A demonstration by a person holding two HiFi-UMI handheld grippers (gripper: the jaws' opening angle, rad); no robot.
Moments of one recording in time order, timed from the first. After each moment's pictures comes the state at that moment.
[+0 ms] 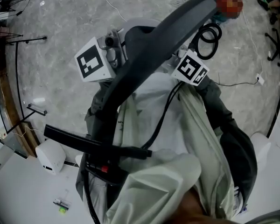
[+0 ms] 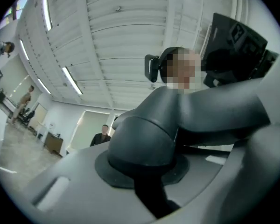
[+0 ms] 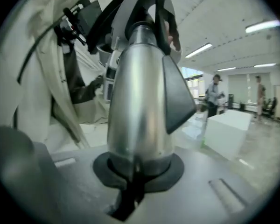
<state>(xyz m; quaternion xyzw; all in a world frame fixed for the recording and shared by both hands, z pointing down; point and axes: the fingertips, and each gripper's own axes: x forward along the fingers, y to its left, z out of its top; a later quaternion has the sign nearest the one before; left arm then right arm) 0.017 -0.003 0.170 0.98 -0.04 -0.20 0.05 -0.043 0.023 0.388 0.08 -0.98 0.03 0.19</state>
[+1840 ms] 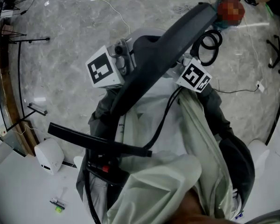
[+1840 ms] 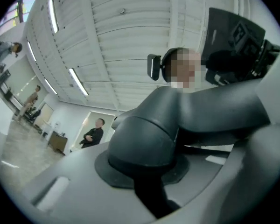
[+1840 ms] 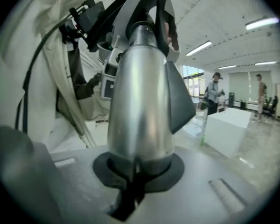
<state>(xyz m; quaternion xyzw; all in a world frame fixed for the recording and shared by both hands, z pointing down) 0.031 -0.016 0.180 0.97 -0.08 -0.21 0.07 -0.022 0.019 0.400 0.07 -0.98 0.04 0.20</state>
